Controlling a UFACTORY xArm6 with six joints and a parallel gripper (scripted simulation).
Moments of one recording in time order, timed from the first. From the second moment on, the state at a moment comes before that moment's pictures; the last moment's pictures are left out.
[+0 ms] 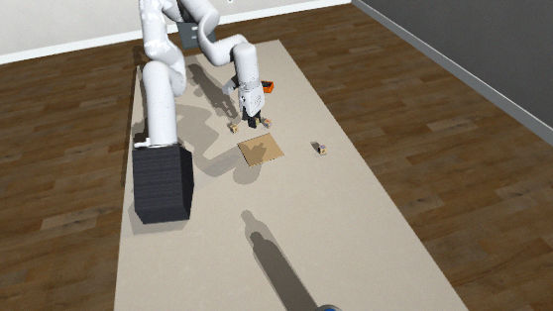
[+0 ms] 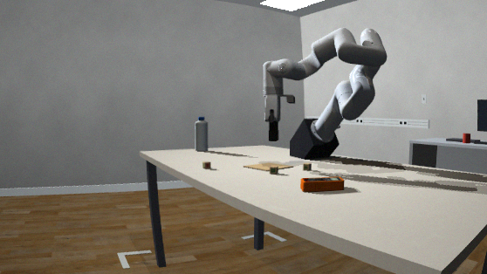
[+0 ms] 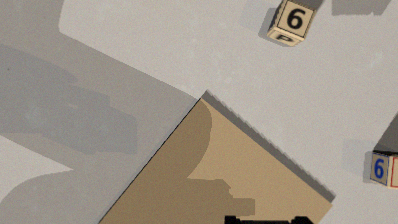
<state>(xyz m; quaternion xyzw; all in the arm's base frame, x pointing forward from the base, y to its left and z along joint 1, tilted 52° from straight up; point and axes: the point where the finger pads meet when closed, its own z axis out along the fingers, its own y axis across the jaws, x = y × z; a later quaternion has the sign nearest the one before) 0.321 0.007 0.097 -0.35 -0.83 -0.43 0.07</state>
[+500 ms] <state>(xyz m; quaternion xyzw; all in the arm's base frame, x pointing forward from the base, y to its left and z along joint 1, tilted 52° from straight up) 0.320 0.010 0.101 -0.50 -0.74 -0.41 0.15</state>
